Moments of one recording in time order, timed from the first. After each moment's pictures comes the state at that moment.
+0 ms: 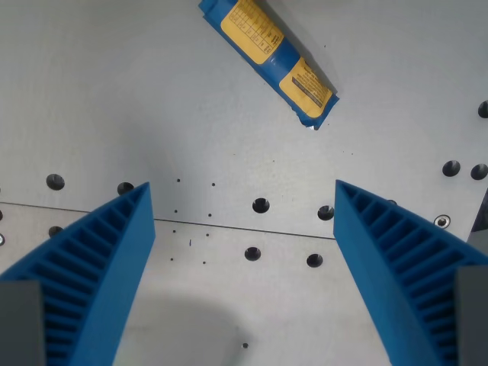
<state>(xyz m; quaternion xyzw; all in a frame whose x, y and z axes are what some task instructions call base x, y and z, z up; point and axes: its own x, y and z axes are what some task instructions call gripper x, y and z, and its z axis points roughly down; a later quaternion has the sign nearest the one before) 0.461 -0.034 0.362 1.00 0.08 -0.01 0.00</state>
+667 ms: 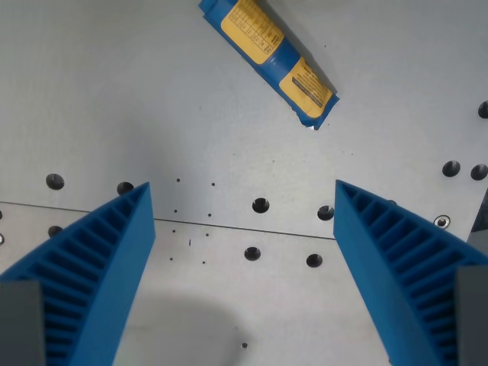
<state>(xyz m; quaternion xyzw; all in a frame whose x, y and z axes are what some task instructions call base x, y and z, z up) 0.461 -0.034 0.361 1.00 0.09 -0.01 0.00</state>
